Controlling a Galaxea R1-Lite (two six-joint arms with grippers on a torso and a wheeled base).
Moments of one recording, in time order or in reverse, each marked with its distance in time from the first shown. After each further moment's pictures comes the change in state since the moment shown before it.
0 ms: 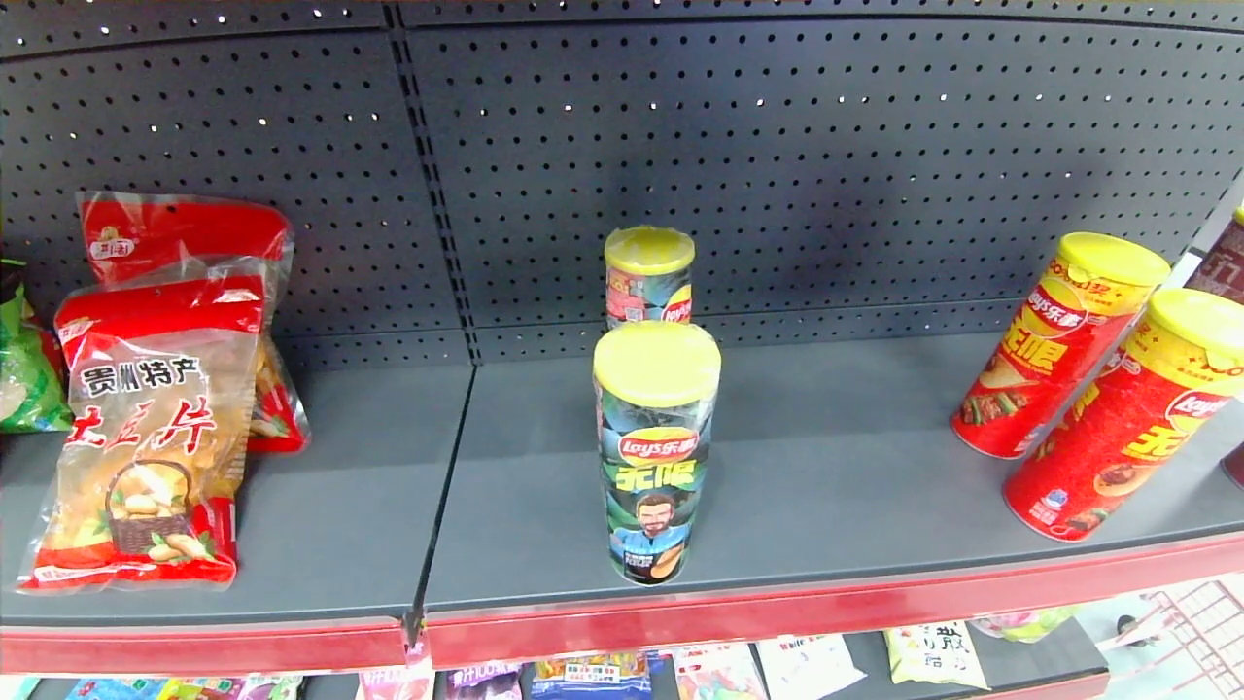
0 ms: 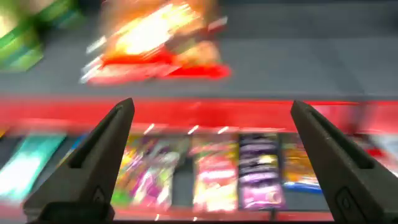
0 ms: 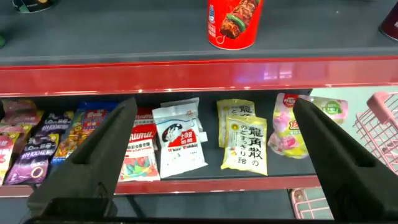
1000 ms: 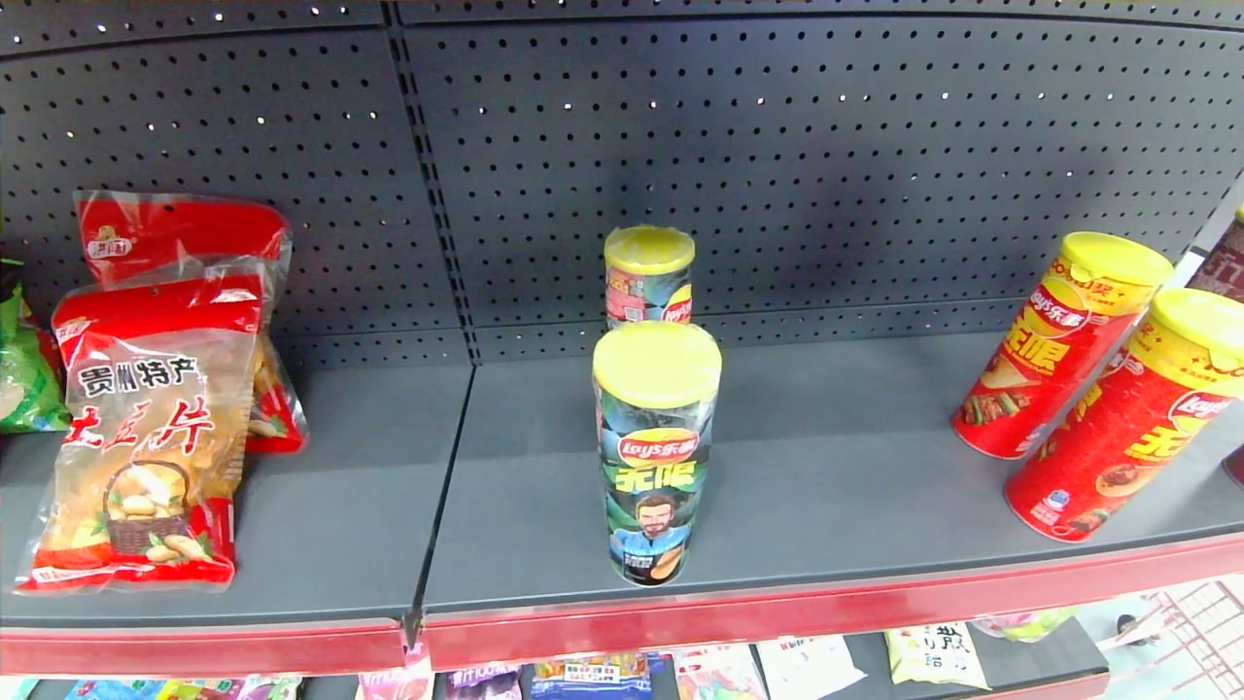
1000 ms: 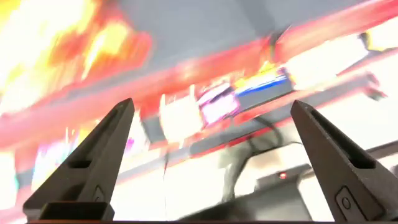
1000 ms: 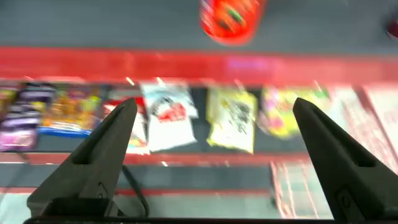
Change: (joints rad) left arm -0.212 0.409 -0.522 0.581 -0.119 0.140; right arm 0.125 0.250 -0.147 0.112 -0.188 -0.029
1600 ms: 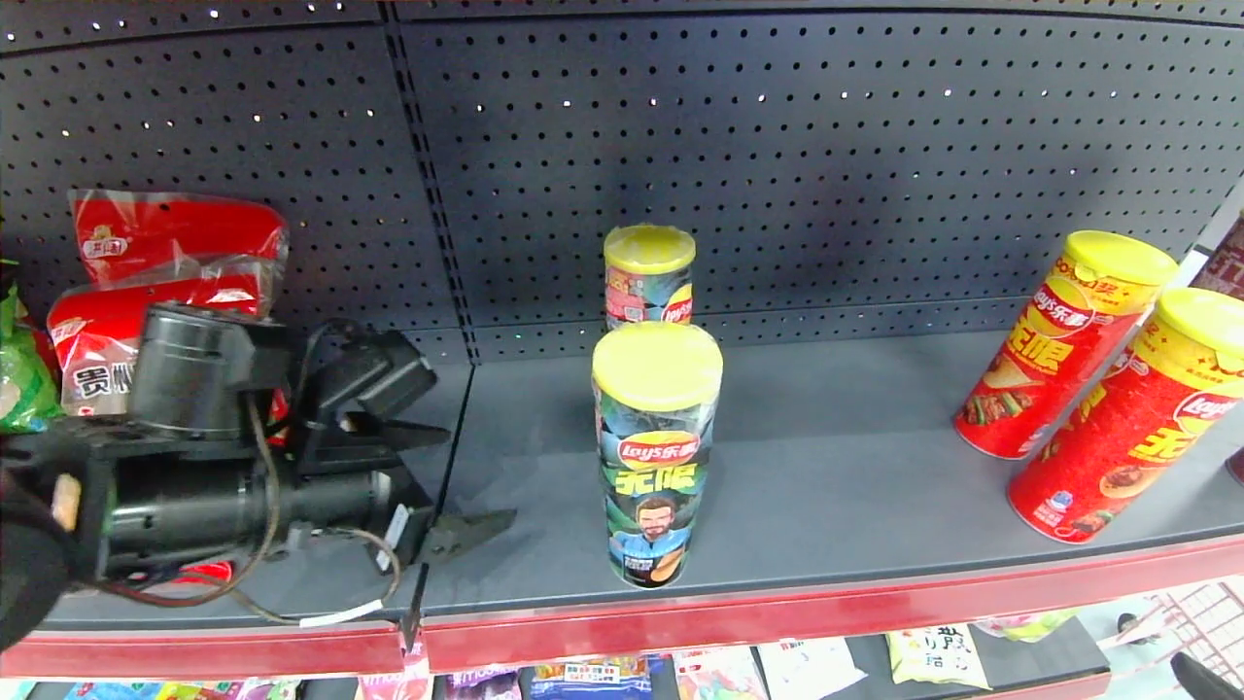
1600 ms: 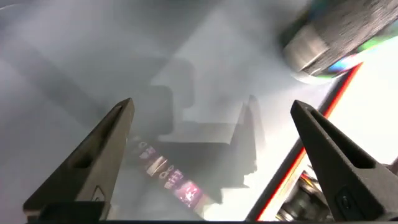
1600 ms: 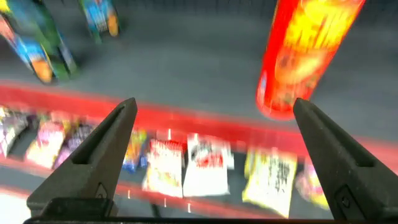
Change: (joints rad) left arm -0.339 1.007 -0.156 -0.813 -0.187 0.149; right arm 0.154 0.118 0.005 -0.301 0.121 0.000
